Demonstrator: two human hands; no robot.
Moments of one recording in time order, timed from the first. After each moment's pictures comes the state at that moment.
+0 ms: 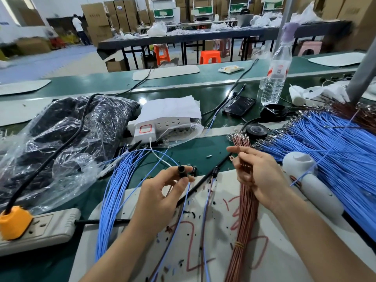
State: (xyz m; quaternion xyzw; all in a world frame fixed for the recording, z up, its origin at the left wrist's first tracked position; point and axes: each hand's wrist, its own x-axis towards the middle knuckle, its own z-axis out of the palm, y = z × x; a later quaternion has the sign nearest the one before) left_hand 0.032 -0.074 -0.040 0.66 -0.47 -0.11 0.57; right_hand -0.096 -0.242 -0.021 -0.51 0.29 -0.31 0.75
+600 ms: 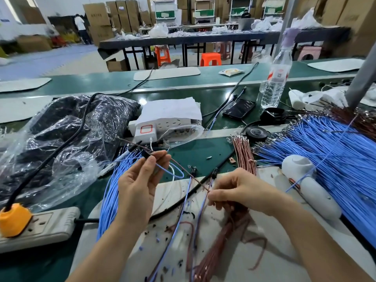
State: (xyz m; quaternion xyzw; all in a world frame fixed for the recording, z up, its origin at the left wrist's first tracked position) left_hand 0.049 -0.077 -0.032 0.41 -0.21 -0.23 0.86; right_hand -0.103 -0.233 -0.021 -0.81 0.14 -0.03 0.57
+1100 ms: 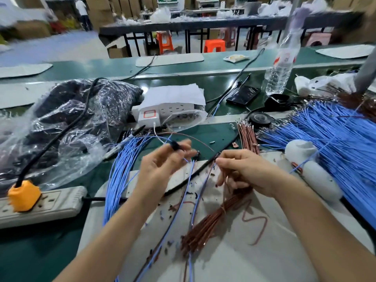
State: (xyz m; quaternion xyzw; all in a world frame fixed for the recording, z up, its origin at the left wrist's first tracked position) left_hand 0.034 -0.077 -0.035 0.52 -0.34 -0.26 0.74; right_hand -0.097 -0.237 -0.030 -0.69 0.24 -0.05 0.68
